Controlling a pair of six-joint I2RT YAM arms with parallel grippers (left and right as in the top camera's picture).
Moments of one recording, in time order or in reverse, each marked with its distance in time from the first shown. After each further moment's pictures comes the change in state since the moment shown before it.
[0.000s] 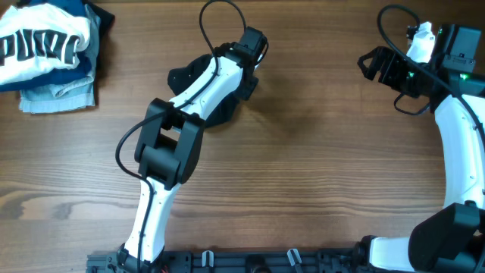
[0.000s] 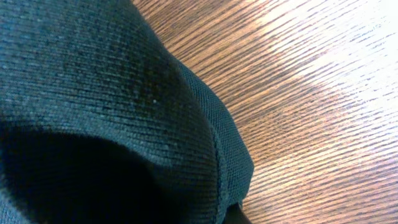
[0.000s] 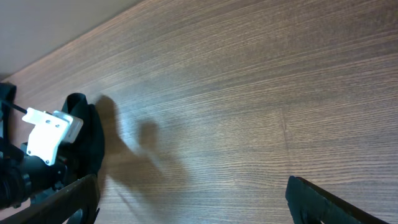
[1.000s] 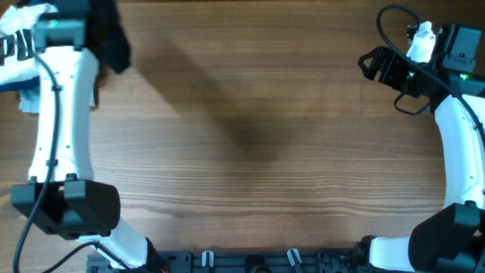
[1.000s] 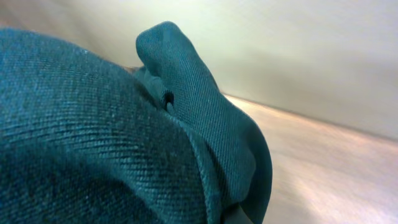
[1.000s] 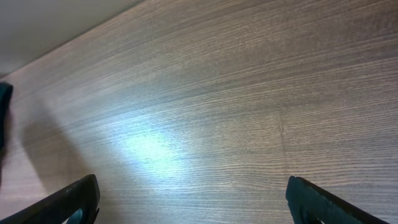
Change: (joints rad) left arm 0.569 -0.525 0.051 0.129 -0.154 -0.147; right arm 0.000 0.000 0.000 0.005 0.008 -0.011
